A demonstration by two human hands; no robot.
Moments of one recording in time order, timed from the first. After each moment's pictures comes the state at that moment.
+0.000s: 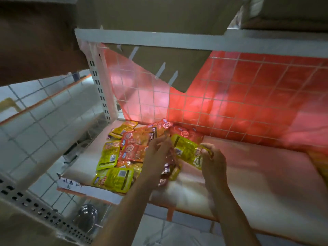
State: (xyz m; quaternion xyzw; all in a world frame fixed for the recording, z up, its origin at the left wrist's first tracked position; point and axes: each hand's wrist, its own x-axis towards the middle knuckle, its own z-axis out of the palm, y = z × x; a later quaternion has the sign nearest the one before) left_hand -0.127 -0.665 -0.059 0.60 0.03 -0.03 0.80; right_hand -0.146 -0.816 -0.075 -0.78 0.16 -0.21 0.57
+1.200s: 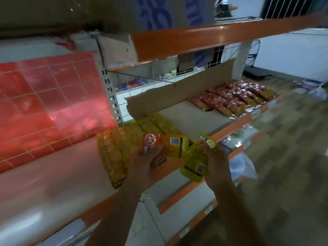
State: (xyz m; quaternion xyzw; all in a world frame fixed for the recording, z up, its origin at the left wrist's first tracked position) left_hand -0.381 -1.173 -0.047 0.48 -0.14 -0.39 0.77; right_hand -0.516 -1.287 -0.062 -0.42 0.33 -0.43 0.73
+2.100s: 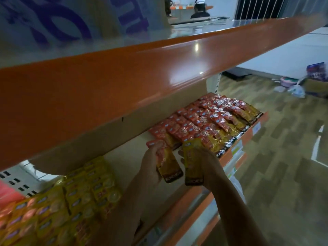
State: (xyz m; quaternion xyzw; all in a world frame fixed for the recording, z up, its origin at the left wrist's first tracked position) left_hand -0.373 -1.510 -0.045 0.53 -0.02 -0.50 0.68; right_hand -0.505 -1.571 -0.046 -0.43 0.36 -0.32 0.76
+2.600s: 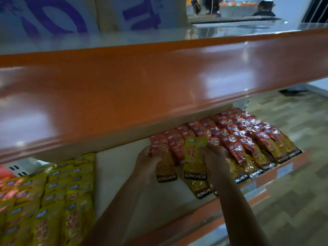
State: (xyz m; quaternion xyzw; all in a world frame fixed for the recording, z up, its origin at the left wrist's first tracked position) left_hand -0.351 -1.588 -0.077 0.71 -0.08 -0.31 0.62; right_hand -0.490 -1.707 -0.045 -0.58 0.35 -0.28 0.68
